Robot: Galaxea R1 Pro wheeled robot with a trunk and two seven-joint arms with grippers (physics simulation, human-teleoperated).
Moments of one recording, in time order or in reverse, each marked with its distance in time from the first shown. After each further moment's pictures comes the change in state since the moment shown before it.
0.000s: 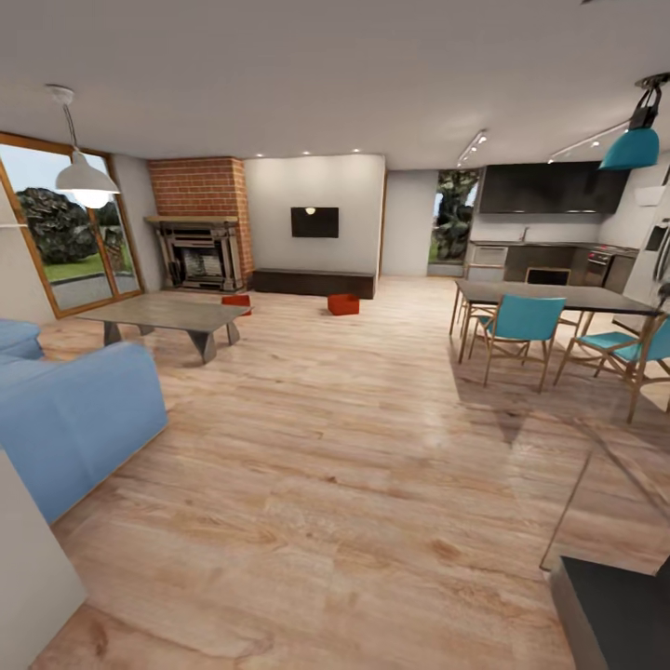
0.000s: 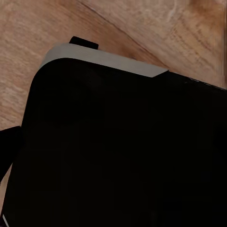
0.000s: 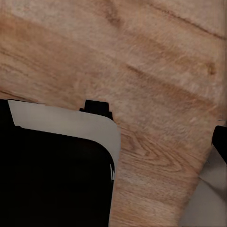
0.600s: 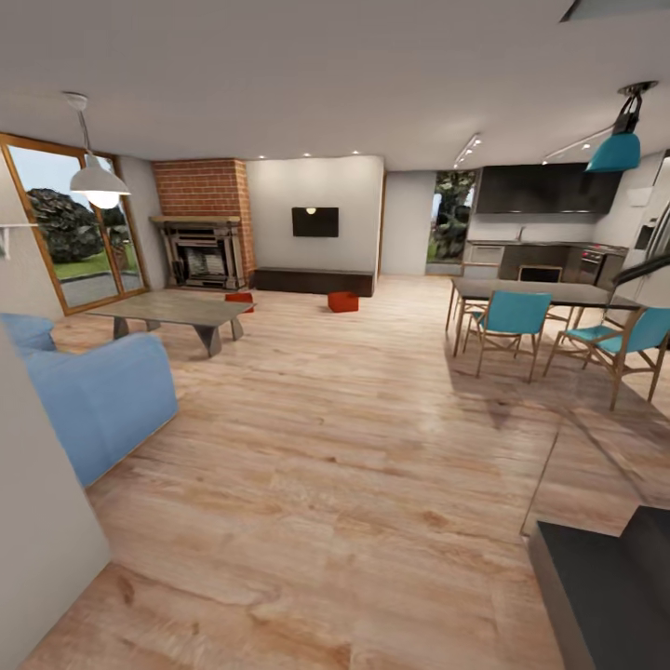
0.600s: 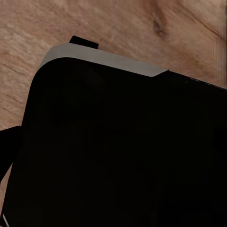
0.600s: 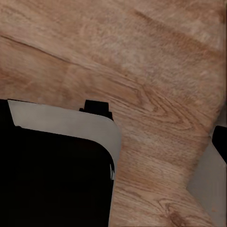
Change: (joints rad) left arm 0.000 0.000 -0.001 0.000 0.001 0.001 0.000; right arm 0.000 0.000 0.000 0.000 0.000 0.000 0.000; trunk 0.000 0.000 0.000
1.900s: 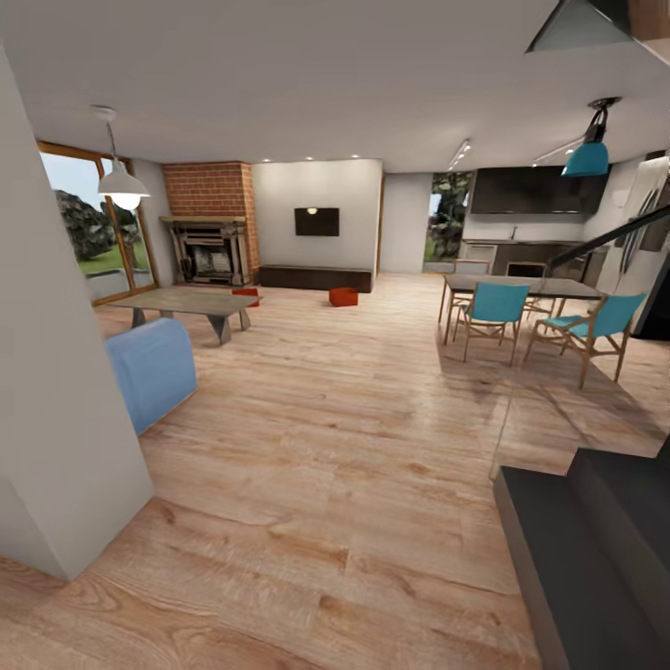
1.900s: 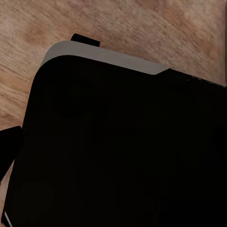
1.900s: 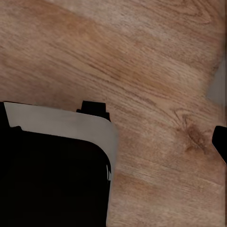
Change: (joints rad) left arm 0.000 0.003 0.000 0.000 0.002 0.010 0.000; right arm 0.000 -0.007 -0.004 0.000 -0.009 -0.005 0.000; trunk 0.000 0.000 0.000
